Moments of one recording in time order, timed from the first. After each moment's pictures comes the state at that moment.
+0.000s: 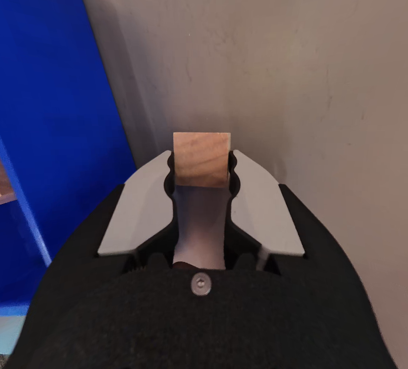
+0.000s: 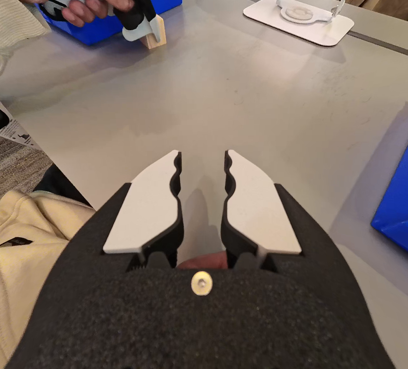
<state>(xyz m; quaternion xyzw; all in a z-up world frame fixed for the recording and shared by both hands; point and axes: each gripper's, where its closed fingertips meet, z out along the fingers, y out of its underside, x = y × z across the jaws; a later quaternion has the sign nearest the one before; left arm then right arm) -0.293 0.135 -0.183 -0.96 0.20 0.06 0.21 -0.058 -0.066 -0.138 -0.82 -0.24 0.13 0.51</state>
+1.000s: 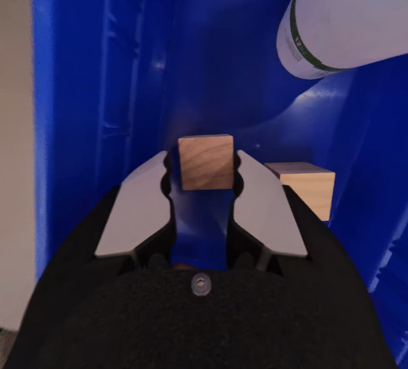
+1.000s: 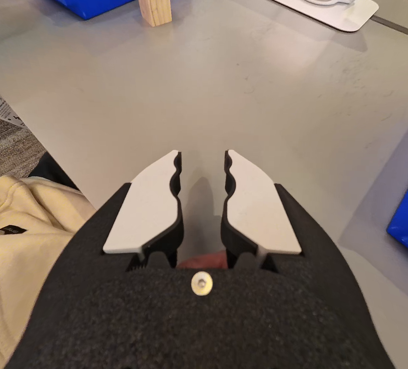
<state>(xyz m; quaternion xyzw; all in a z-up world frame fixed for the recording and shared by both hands) -0.501 0.182 -0.175 -0.98 -0.03 0.02 0.18 -0.065 -0.066 -0.155 -0.83 -0.26 0.12 0.48</state>
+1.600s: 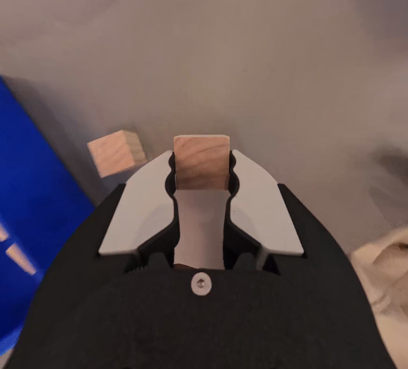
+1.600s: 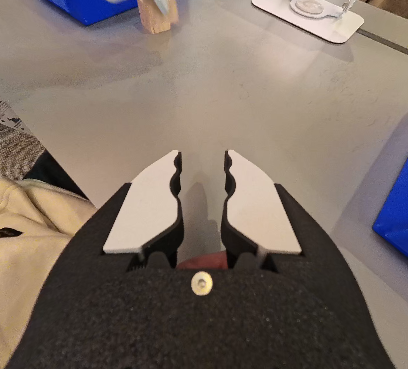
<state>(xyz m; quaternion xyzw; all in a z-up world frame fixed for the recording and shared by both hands) -0.215 0.067 -0.126 -0.91 0.34 -0.08 0.24 -0.063 -0.068 -0.147 -0.82 -0.27 0.11 0.49</state>
